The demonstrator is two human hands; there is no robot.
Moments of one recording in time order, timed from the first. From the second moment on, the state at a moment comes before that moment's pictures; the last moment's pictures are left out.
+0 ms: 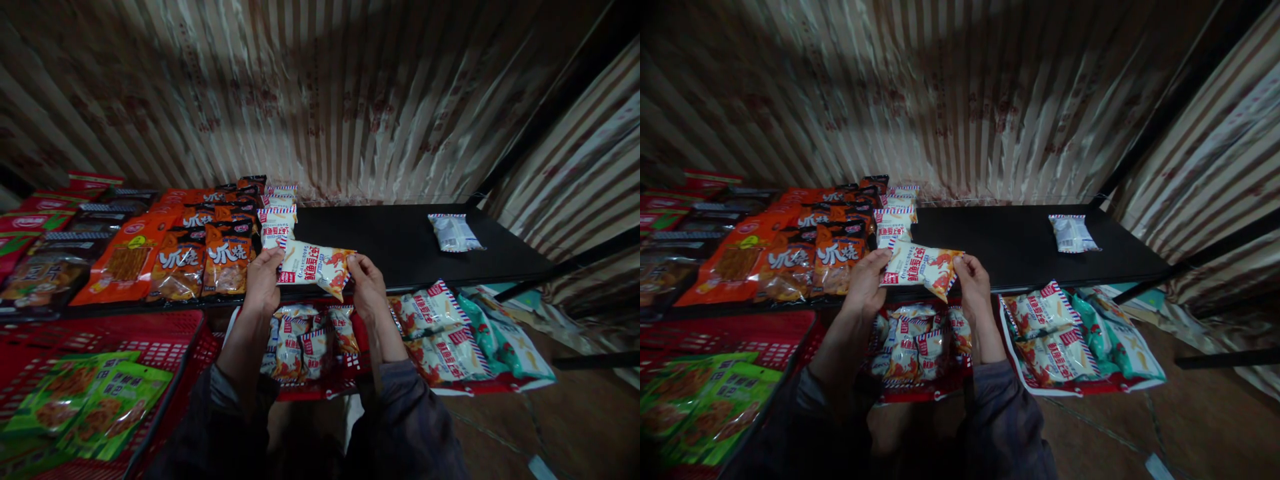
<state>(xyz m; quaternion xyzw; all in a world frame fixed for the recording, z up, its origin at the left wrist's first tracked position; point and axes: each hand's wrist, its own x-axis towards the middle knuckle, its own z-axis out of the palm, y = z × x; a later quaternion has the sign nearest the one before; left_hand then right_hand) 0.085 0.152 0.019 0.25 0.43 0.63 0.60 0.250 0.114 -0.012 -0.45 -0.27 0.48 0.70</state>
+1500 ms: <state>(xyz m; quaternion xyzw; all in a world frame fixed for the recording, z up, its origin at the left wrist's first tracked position) 0.067 0.154 0.013 0.41 0.40 0.62 0.54 0.285 0.091 0.008 -0.40 -0.56 0.36 0.64</state>
